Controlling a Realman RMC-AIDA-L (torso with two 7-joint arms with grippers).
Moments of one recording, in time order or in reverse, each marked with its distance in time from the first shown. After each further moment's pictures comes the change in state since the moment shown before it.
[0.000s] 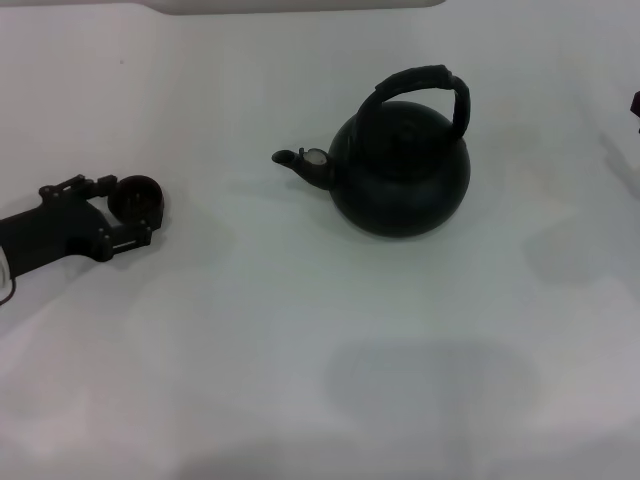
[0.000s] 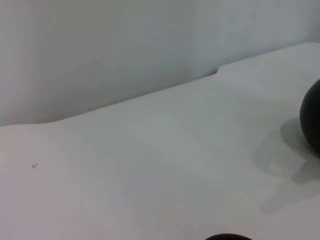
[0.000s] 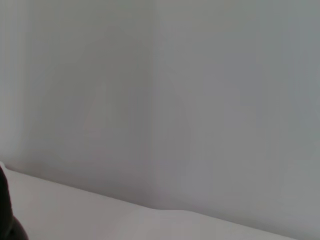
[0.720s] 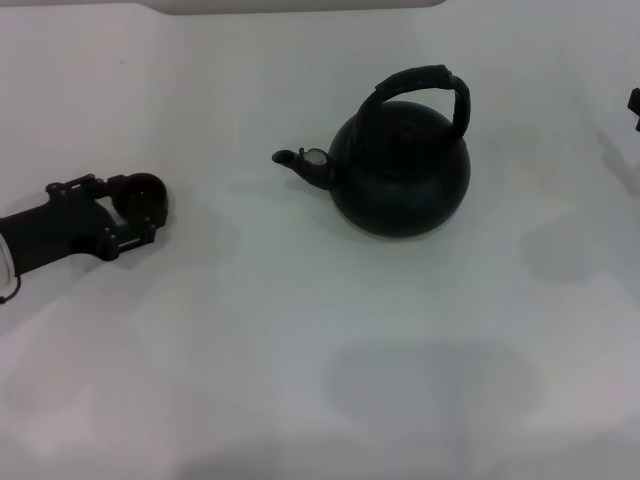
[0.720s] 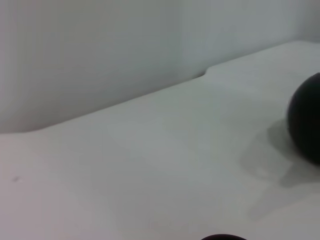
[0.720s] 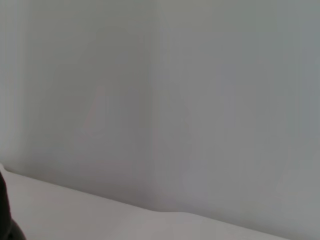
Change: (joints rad) left arm -0.008 -0.001 0.011 0.006 0.007 0.015 0.003; right arm 0.007 0.003 0.001 0.000 0.002 0.006 0.001
